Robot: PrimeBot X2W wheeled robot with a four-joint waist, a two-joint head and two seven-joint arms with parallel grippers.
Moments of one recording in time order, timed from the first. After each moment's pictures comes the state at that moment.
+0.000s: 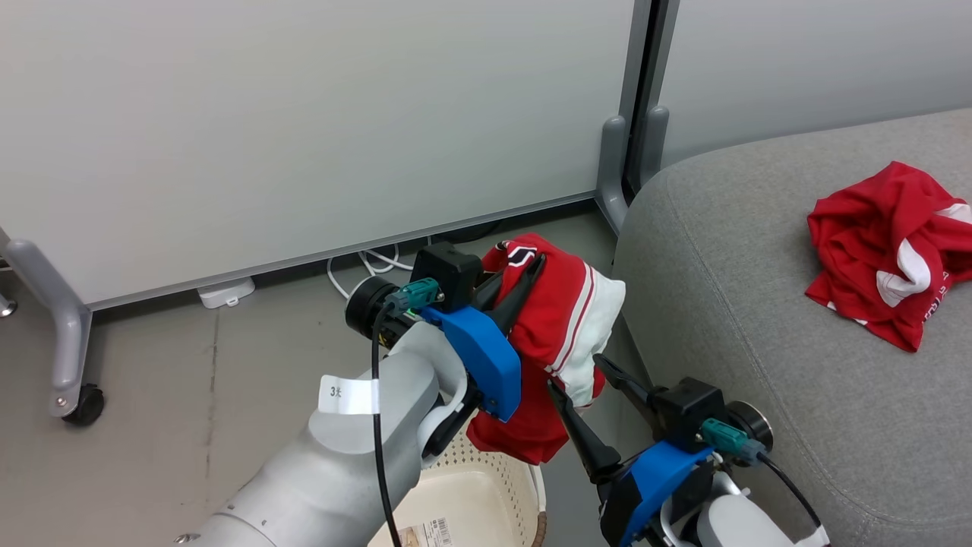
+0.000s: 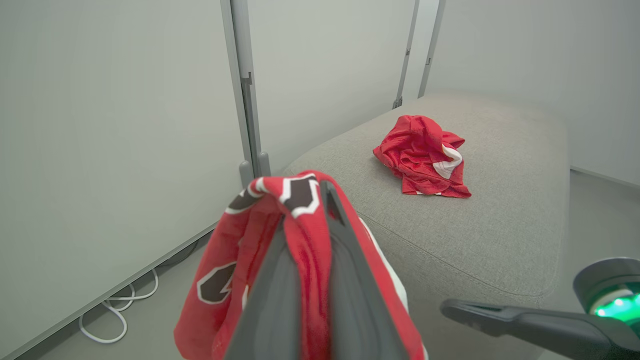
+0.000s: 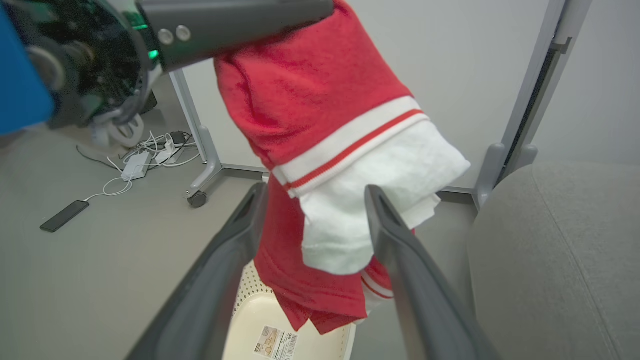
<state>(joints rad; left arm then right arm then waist) -0.83 0.05 -1.10 0.86 -0.92 -0.13 -0.26 -0.23 -0.05 0.37 0.33 0.19 0.13 -0.07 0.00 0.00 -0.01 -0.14</state>
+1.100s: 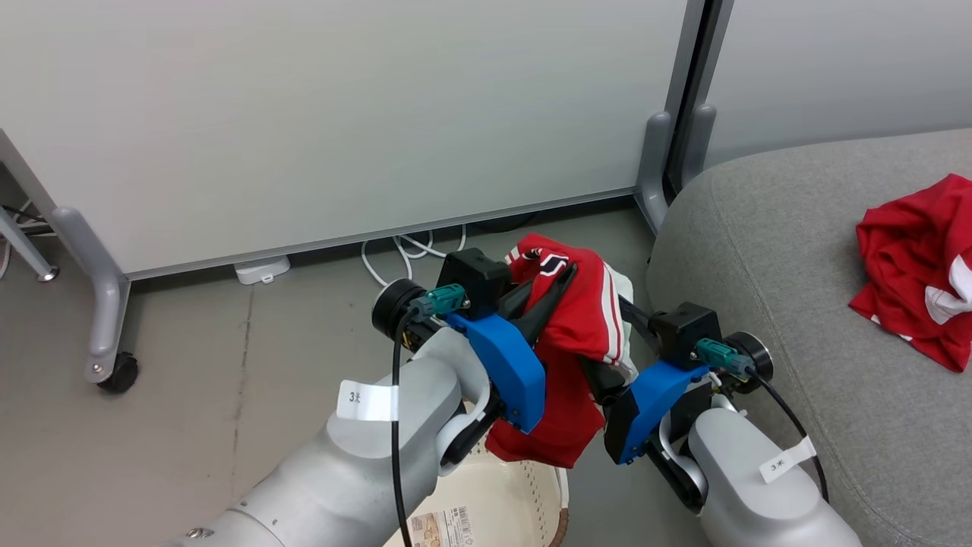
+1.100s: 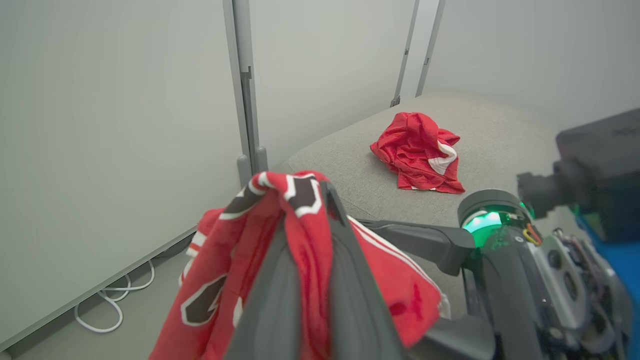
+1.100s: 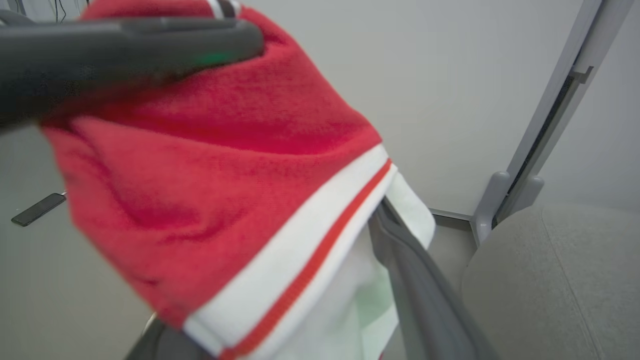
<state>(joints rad) -0.85 0.05 -1.19 0.80 -0.99 -0.13 -0.26 -0.57 -0.05 0.45 0.81 0.25 0.13 -0.26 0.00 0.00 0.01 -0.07</state>
